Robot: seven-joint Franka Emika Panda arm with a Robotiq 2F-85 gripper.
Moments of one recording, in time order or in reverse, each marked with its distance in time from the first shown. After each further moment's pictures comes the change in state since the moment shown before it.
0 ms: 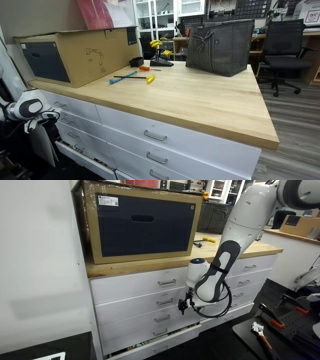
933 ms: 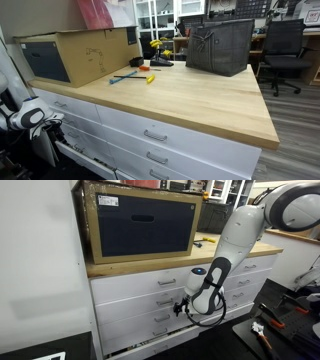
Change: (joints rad) arm 0.025 0.161 0.004 0.106 0.126 0.199 0.001
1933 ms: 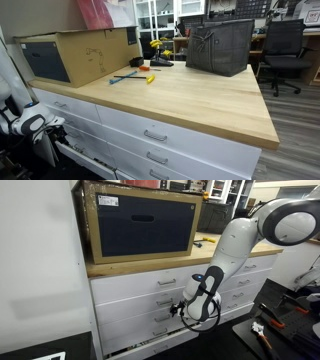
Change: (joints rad) arm -0.003 0.113 0.032 0.110 0.139 0.107 0.000
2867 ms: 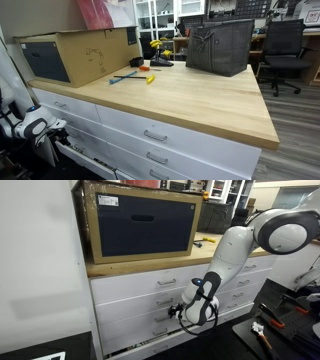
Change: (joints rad) arm -0.020 0.083 0.019 0.088 0.008 0.043 -0.006
